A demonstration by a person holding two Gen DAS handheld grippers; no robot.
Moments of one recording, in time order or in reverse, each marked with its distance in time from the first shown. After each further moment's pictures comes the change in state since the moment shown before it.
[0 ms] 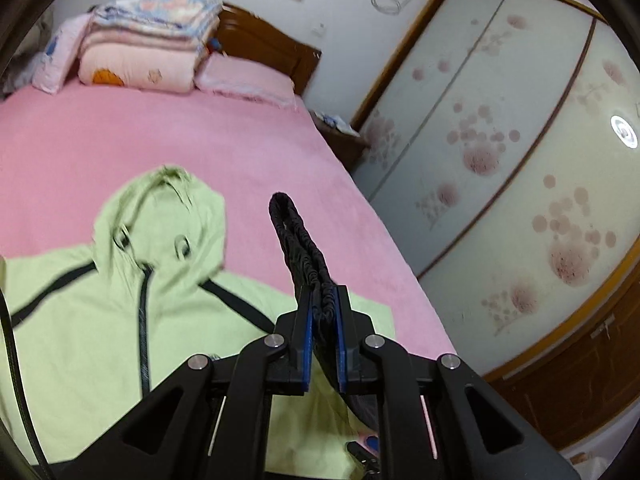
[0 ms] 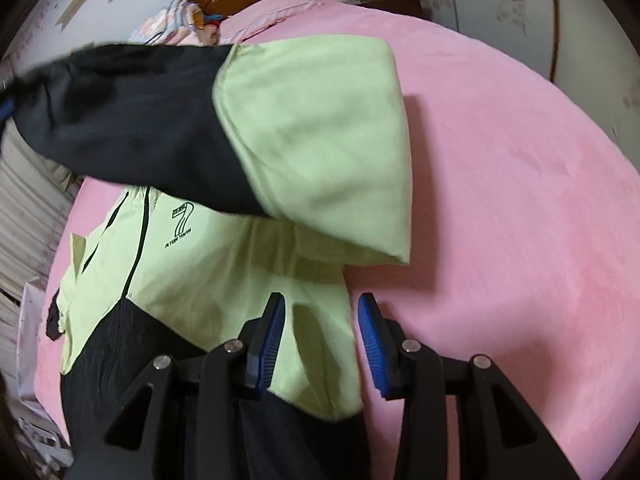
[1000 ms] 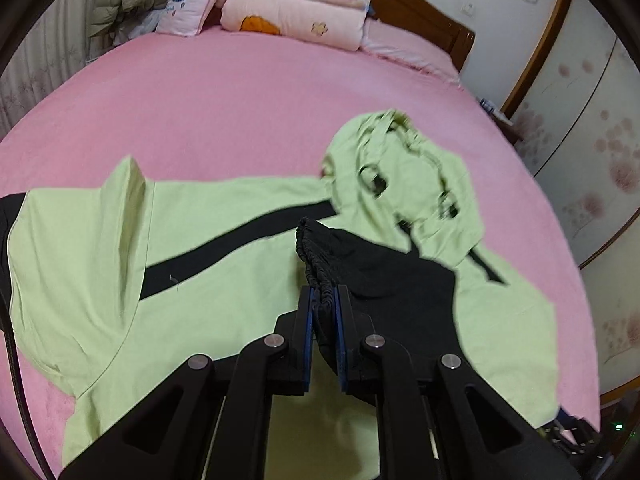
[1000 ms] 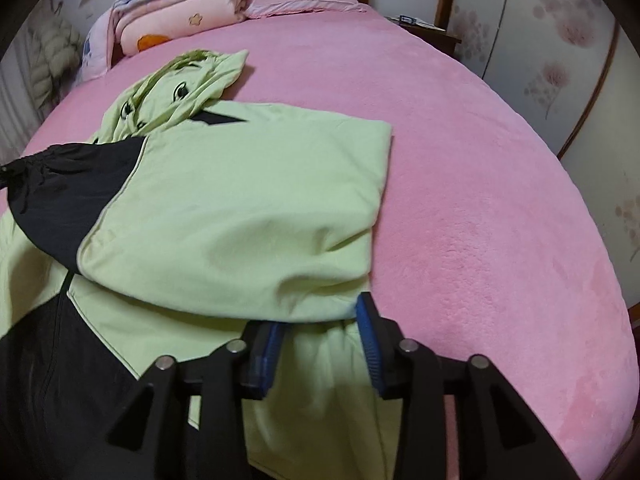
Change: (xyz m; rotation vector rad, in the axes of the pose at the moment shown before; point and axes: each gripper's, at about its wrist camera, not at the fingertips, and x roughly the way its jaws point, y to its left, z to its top) left arm 0.028 0.245 -0.062 -0.169 0.115 0.483; right arm 0.051 0.075 0.019 -0.274 0.013 -0.232
